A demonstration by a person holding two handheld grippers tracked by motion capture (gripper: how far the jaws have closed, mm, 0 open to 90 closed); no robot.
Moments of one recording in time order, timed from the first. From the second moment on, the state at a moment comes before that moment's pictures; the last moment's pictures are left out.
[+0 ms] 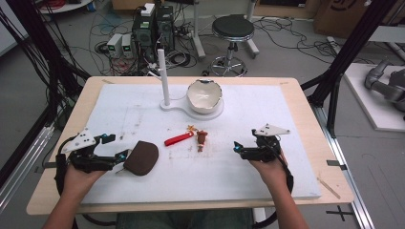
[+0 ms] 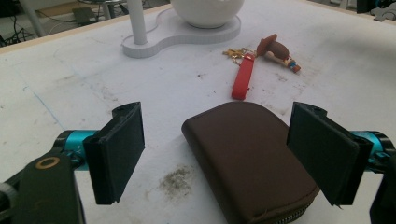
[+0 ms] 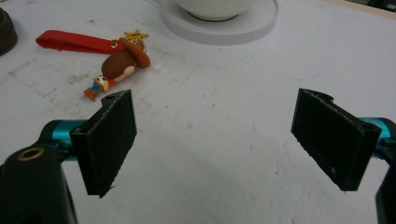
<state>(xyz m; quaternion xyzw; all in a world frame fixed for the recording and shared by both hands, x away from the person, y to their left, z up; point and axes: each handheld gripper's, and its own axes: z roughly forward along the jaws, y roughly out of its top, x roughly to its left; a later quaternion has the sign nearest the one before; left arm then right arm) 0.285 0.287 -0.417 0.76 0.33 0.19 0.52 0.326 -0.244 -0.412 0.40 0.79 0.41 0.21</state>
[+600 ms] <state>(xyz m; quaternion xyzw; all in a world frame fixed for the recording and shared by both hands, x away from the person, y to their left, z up) 0.269 0.302 -0.420 0.76 0.34 0.20 0.51 0.359 -0.170 -0.420 0.36 0.83 0.40 0.18</state>
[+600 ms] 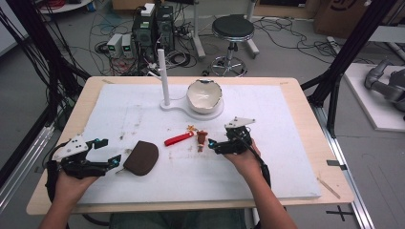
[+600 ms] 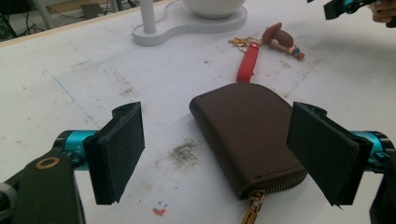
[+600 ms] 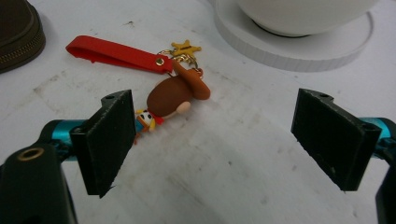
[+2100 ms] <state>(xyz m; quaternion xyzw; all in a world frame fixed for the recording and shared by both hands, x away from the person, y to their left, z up) 0.268 0.303 -0.424 0.77 0.33 0.20 0.50 0.387 -0.117 -0.444 0.34 0.86 0.35 0.15</state>
